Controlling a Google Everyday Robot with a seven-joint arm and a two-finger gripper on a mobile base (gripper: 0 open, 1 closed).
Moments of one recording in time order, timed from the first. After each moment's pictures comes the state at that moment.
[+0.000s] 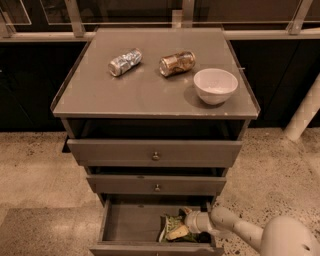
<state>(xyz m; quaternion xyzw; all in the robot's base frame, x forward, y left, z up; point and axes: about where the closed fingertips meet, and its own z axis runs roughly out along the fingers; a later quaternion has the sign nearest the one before) 0.543 -0.104 0.153 -0.38 0.82 0.30 0.31</state>
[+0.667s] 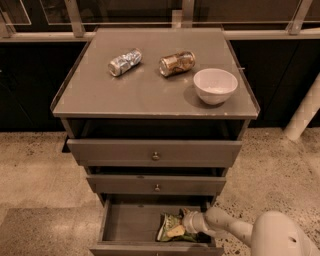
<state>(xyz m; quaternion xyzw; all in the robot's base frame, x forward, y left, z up) 0.550 -0.101 0.122 -0.37 0.84 0.27 0.29</state>
